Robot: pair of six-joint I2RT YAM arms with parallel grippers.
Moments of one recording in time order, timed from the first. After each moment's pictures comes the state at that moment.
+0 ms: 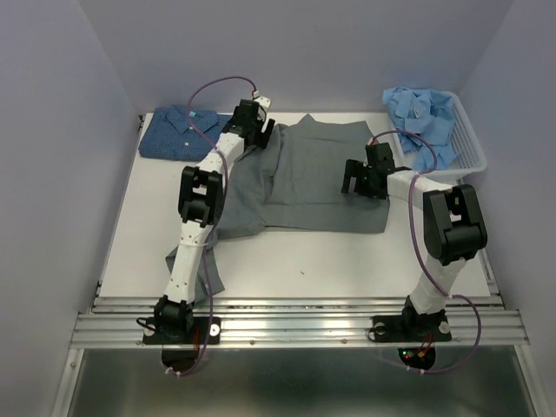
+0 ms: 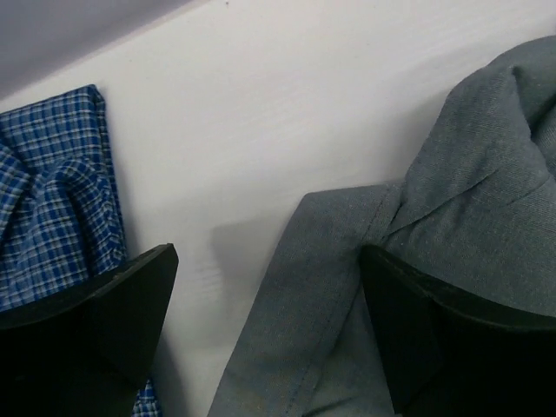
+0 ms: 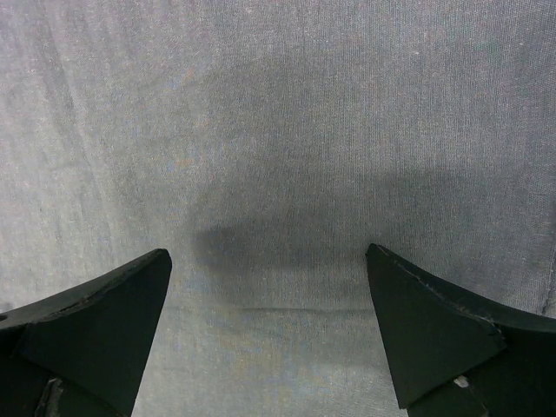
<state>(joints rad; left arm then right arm) -0.30 2.63 2.35 -0.39 -0.10 0.16 0.19 1.85 1.15 -0.22 0.02 0.34</state>
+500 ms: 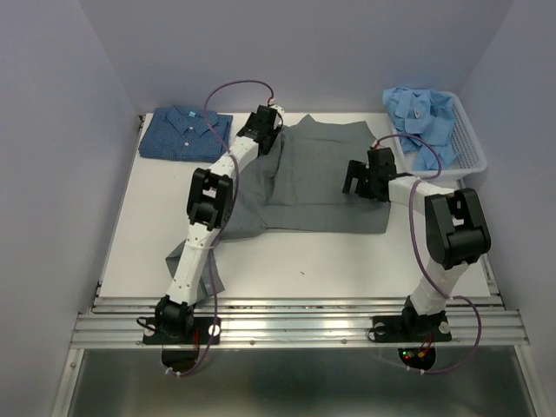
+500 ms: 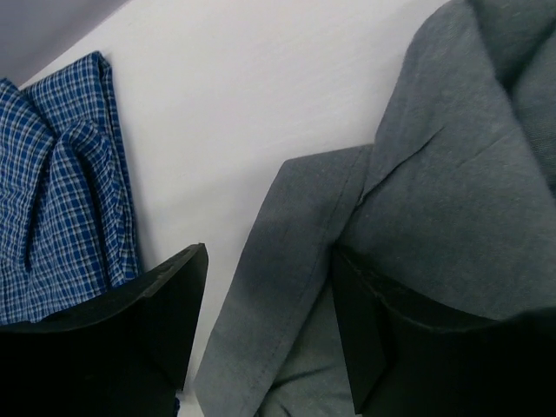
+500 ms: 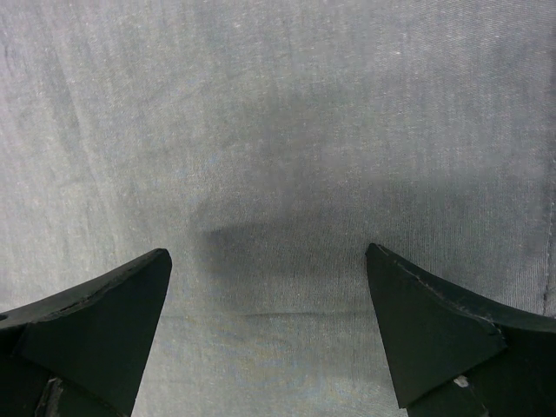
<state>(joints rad) -0.39 2.63 2.35 -0.42 -0.35 0.25 0.19 1.82 1.08 -0.13 0.03 0.39</state>
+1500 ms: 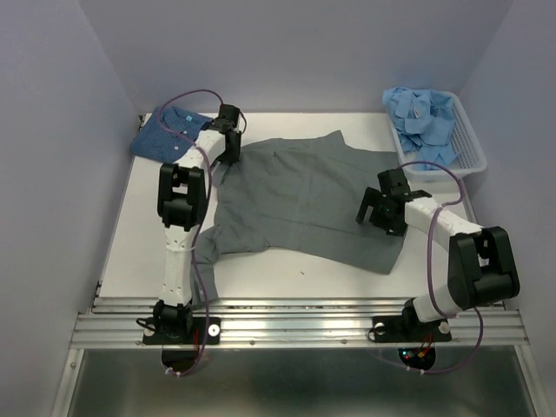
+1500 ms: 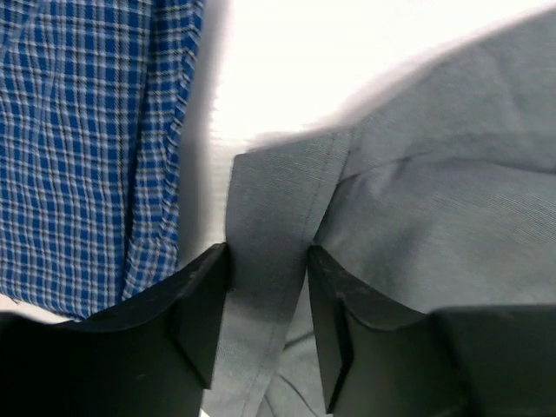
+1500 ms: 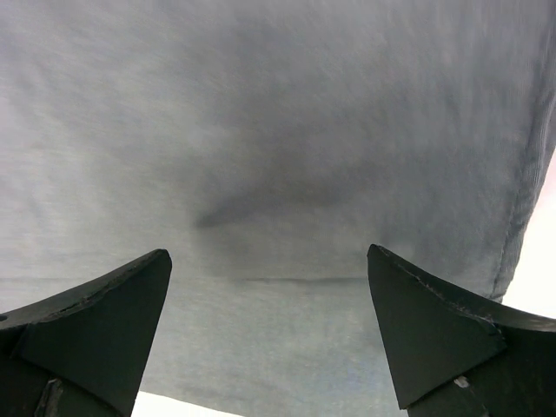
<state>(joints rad) -0.23 2.41 2.07 -0.66 -0.24 -0.11 0.20 1.48 0.83 -0.48 0.13 0.56</state>
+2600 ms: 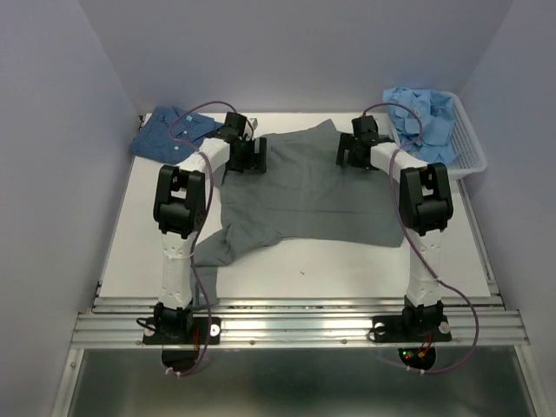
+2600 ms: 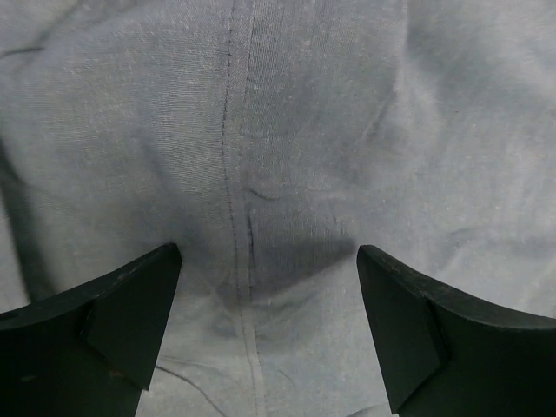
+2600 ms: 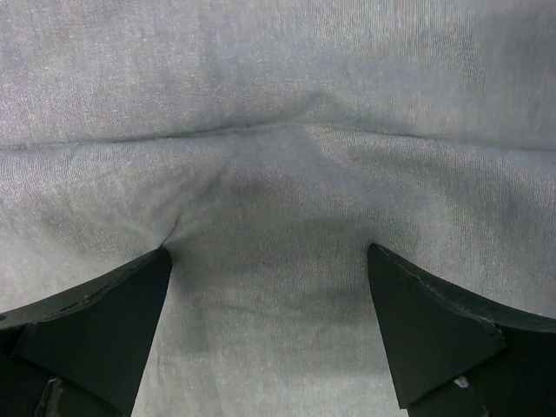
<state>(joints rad) -0.28 2.23 1.78 -0.52 0.17 -0.20 0.20 2.21 1.68 -0.35 0.16 0.33</state>
